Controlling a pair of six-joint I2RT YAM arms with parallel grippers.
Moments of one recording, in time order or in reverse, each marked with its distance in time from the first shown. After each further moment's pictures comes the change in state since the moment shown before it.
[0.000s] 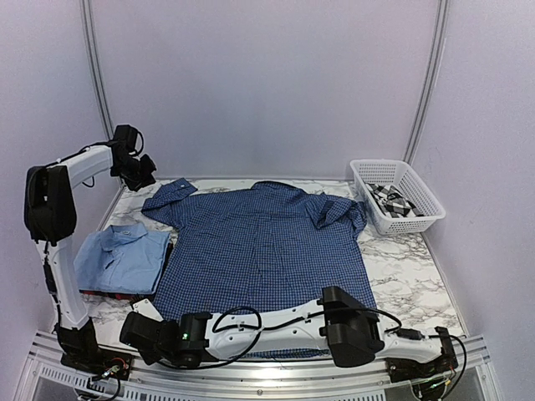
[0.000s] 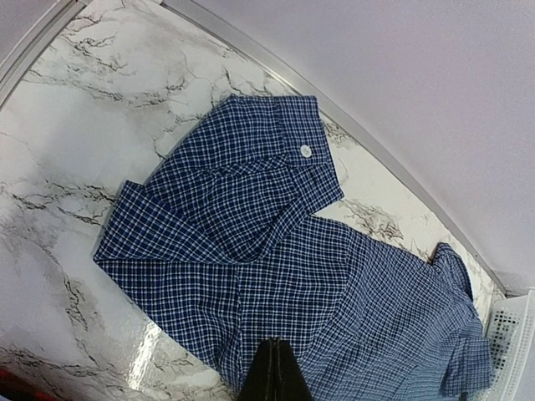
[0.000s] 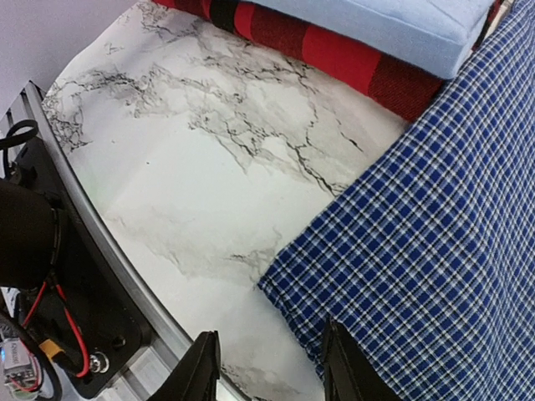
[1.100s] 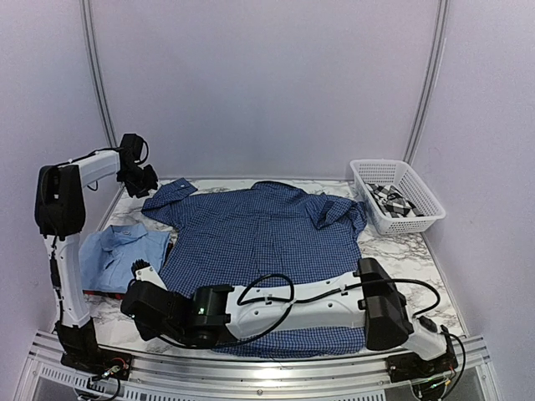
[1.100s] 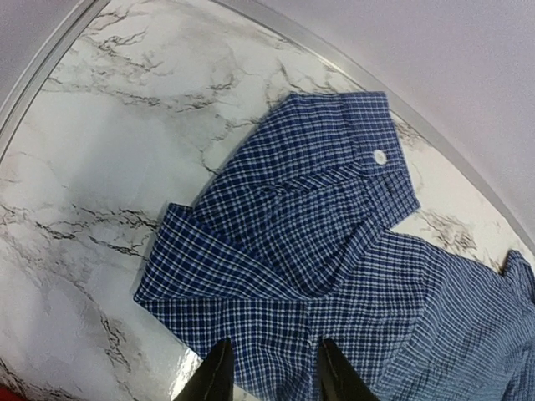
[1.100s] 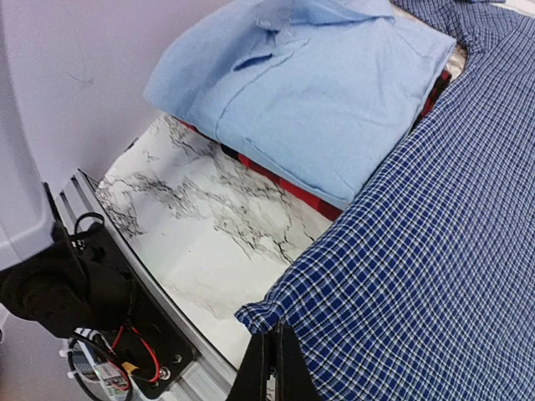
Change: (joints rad) left arm 0.002 0.095 0.043 -0.025 -0.100 0.099; right arm -0.024 -0.220 -0.187 0.089 0.076 -0.005
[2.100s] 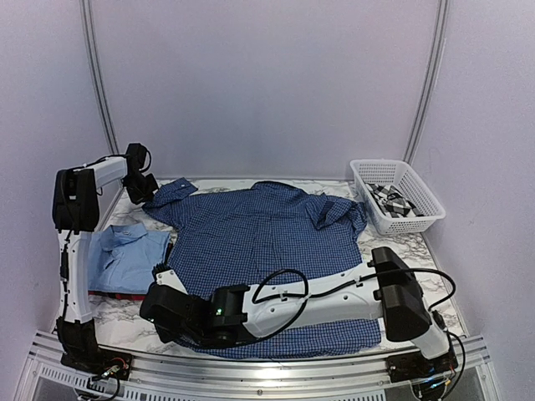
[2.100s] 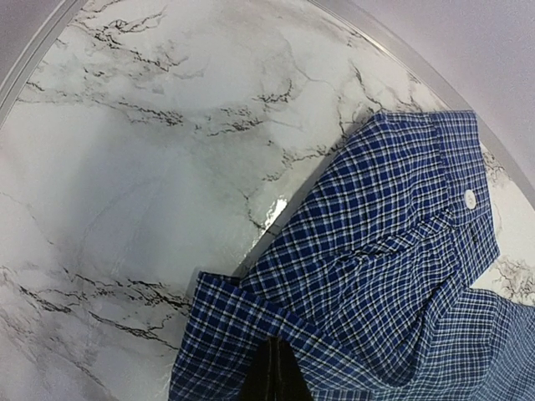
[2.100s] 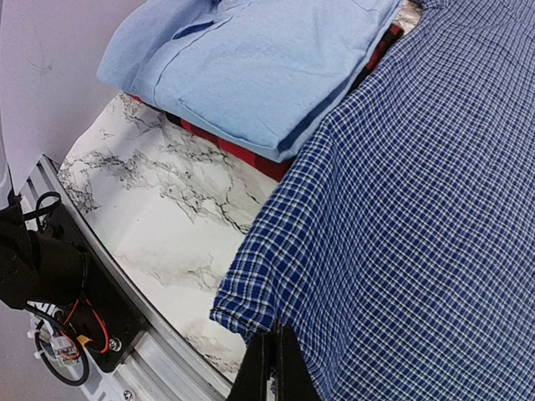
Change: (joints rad) left arm 0.032 0.252 0.219 -0.062 -0.057 0.032; right arm -0.011 -0.122 -0.212 0.034 0.008 0.055
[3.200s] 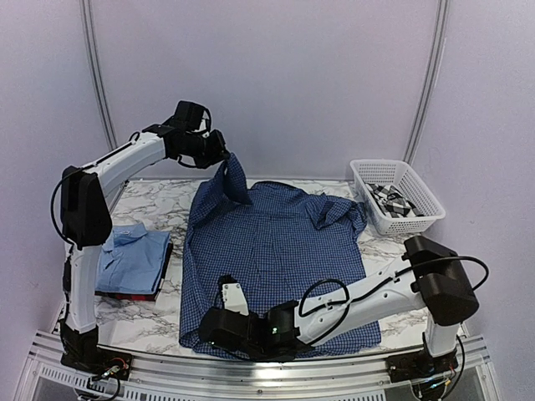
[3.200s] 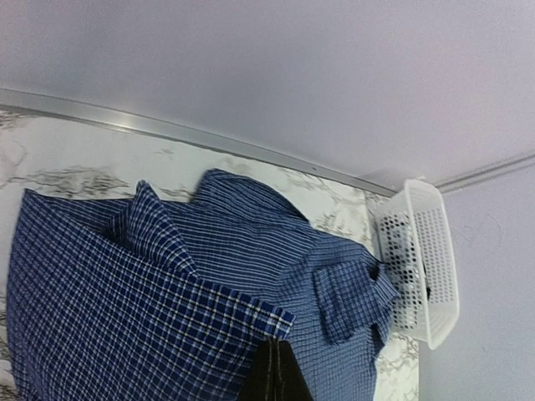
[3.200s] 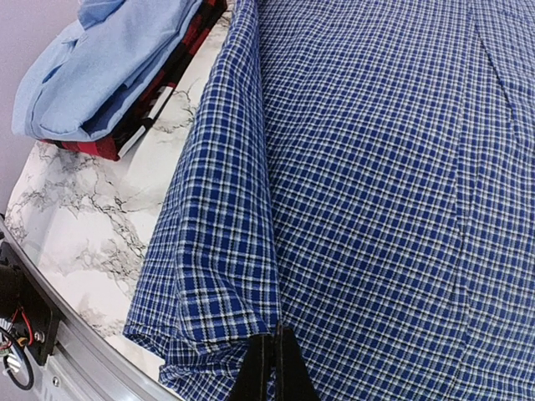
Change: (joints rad) left arm -0.405 -0.197 0.115 0.135 0.213 -0.182; right arm 0.011 -0.292 -0.633 0.249 0.137 0.303
